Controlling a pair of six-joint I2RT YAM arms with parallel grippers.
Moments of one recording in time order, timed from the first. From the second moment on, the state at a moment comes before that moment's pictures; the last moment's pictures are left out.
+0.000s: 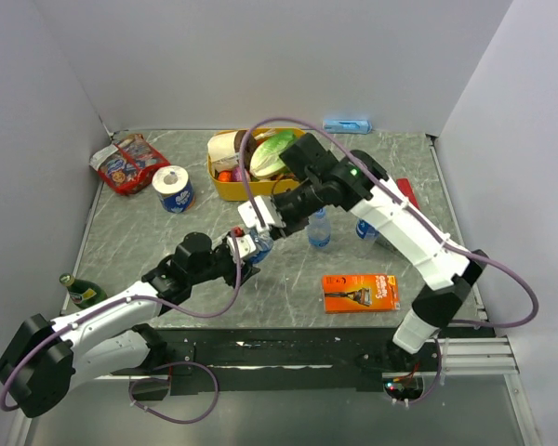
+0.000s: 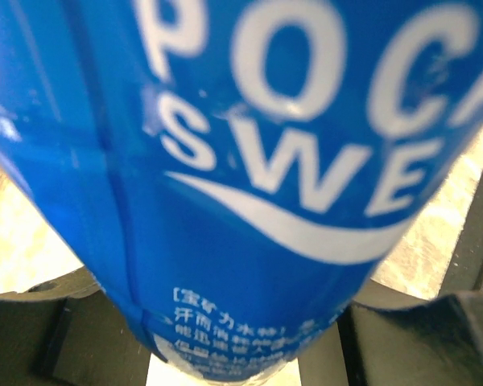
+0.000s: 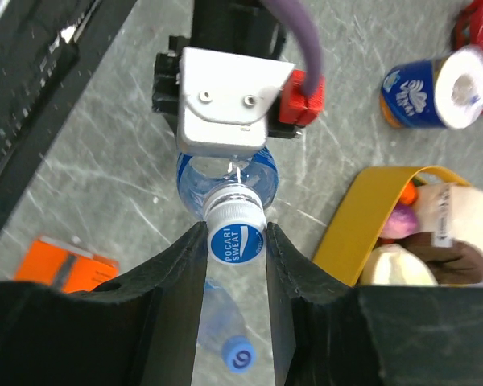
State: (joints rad) left arm -0.71 1.00 0.44 0.18 0.31 0.25; right arm 0.84 1.63 1.95 -1.30 -0.55 -1.23
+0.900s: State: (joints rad) left arm -0.71 1.10 0.46 0.15 -0.06 0.16; right arm 0.71 1.96 2.21 -1.27 -0.60 -0.47
